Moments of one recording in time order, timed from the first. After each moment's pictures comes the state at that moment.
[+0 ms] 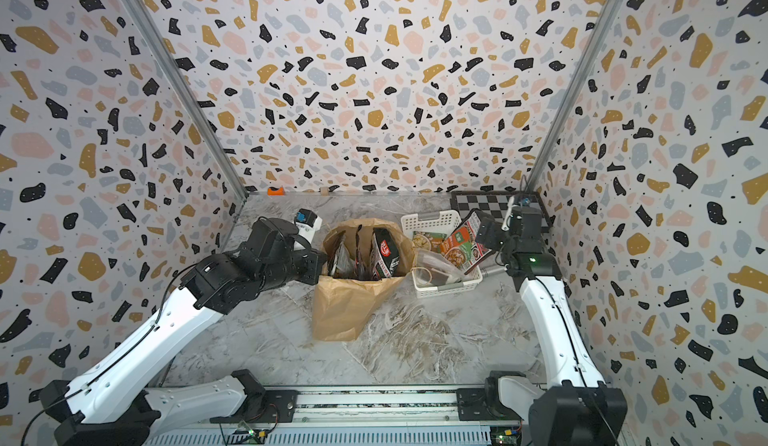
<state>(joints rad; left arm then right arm) -0.69 1.12 1.34 -0.94 -0.09 -0.32 -0.07 1.16 1.03 -0.45 -0.06 0.25</state>
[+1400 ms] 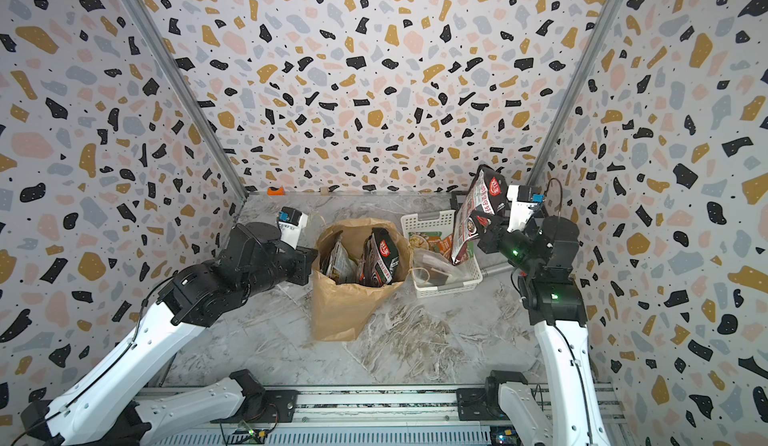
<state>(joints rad) -0.69 1.04 1.32 -0.91 -0.14 -0.32 -0.02 0.86 1.11 -0.31 -0.69 0.43</state>
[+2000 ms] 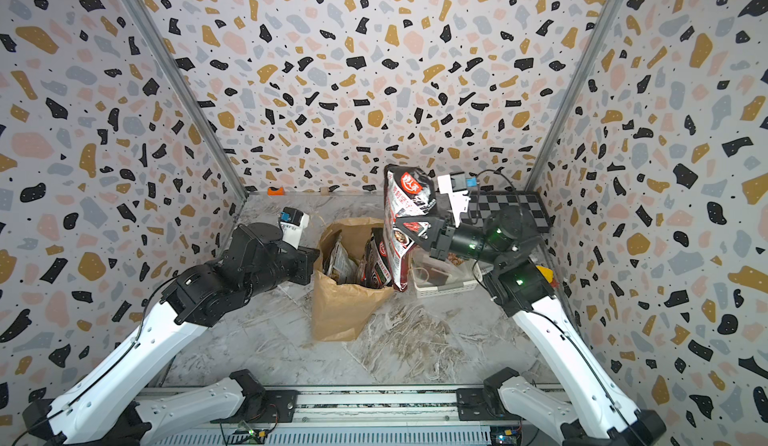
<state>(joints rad) -0.69 1.04 1.30 -0.88 -0.14 -0.32 0.51 1.05 1.19 0.08 -0.87 0.77</state>
